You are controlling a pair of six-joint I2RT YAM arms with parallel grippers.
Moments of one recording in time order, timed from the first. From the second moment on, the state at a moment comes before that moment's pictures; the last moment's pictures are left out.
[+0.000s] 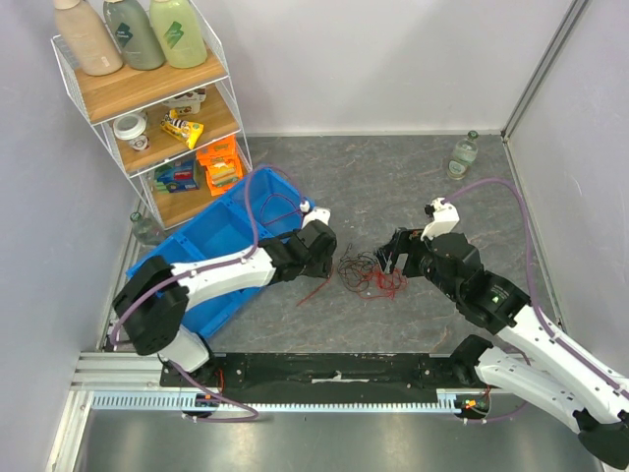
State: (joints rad) left arm -0.91 1.52 0.98 -0.38 -0.32 -0.58; right arm 0.73 0.73 0.73 -0.42 0.24 0.55
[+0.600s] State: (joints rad) left arm -0.92 1.76 1.03 -0.21 -0.30 -0.58; right arm 0.73 0.72 0.71 -0.42 0.23 0.55
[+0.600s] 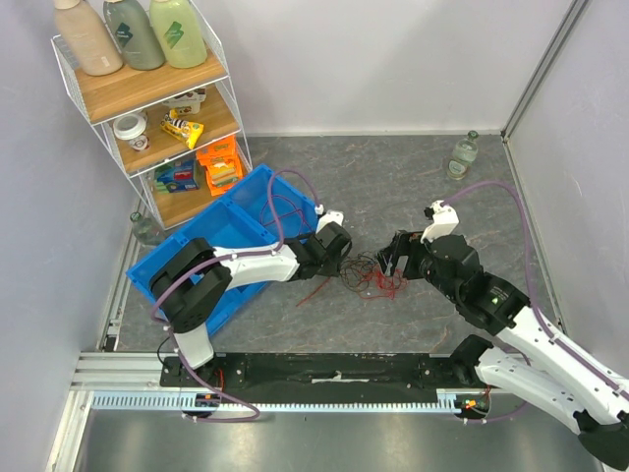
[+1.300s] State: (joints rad) left arm -0.92 1.75 1.01 -0.20 -0.40 -0.70; right arm 0.73 0.71 0.71 -0.42 0.22 0.56
